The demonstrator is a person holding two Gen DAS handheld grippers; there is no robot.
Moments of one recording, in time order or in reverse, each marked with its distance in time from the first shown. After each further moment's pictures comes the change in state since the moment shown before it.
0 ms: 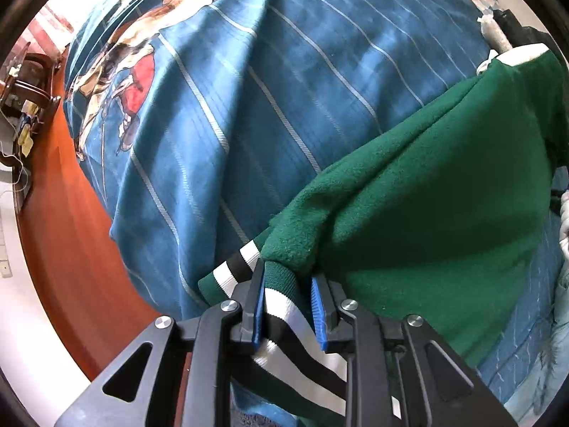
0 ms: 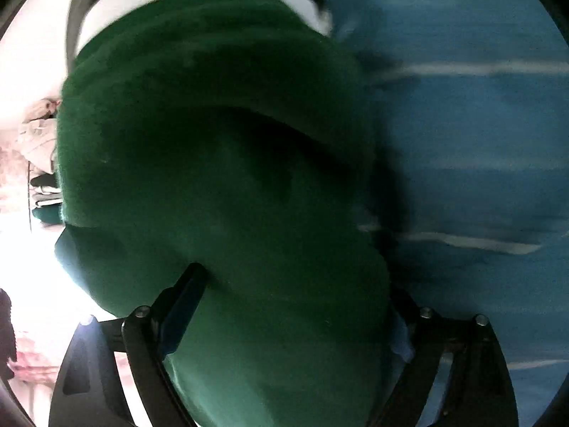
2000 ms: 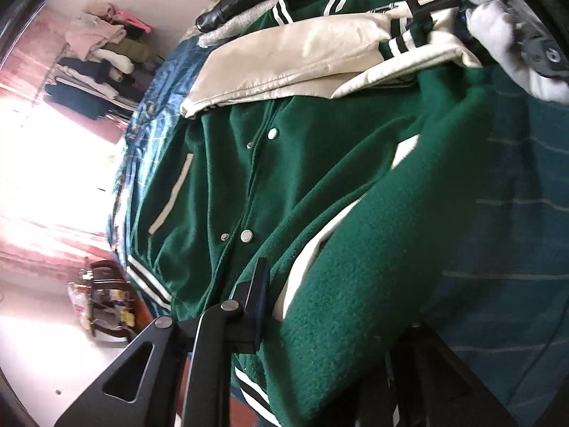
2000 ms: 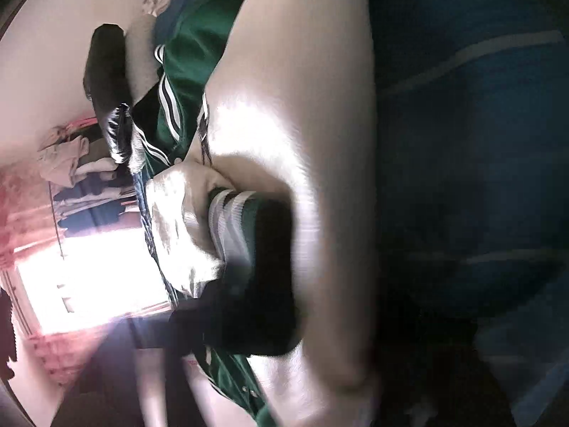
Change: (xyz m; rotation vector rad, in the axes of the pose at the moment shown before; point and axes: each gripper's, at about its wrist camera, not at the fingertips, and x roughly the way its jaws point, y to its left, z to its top) left arm -0.033 -0.327 -0.284 0.719 -0.364 0.452; right arm -0.129 -0.160 -0.074 0.165 0.046 0.044
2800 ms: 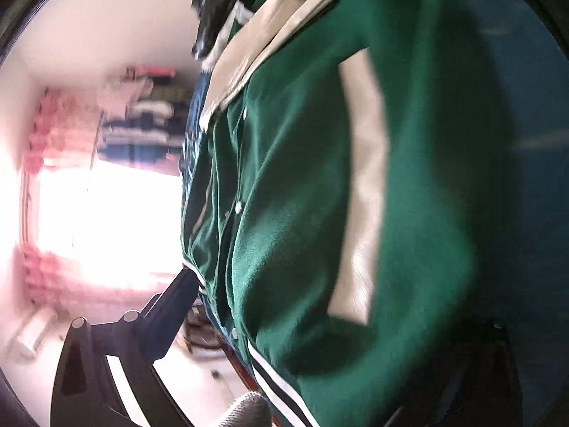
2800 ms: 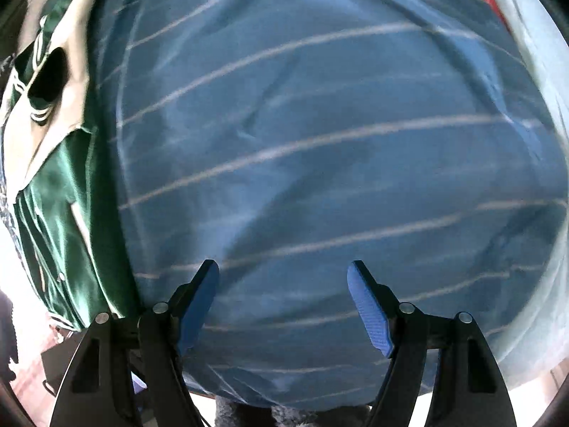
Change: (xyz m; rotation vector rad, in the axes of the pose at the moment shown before) left arm 0.031 -0.113 -0.057 0.218 0.018 0.443; right arm -0.161 -0.135 -0.214 0.052 0.057 -0.661
